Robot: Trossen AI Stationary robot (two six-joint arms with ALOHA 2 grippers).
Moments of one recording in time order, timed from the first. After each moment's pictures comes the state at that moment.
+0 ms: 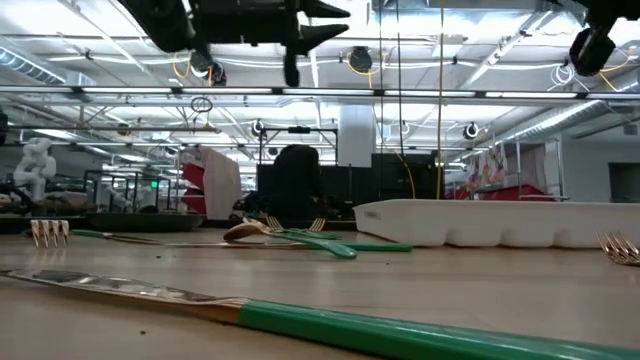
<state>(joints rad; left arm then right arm) 0.19 1.54 0.87 0.86 0.08 -0.70 0.85 0.00 0.40 -0.07 1.05 0.46</state>
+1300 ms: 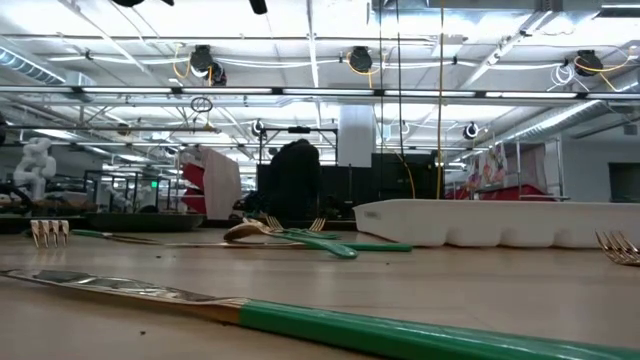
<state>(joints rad) 0.20 1.18 0.88 0.72 0.19 -0.61 -0.04 1.14 1.49 -0.36 -0.40 -0.12</state>
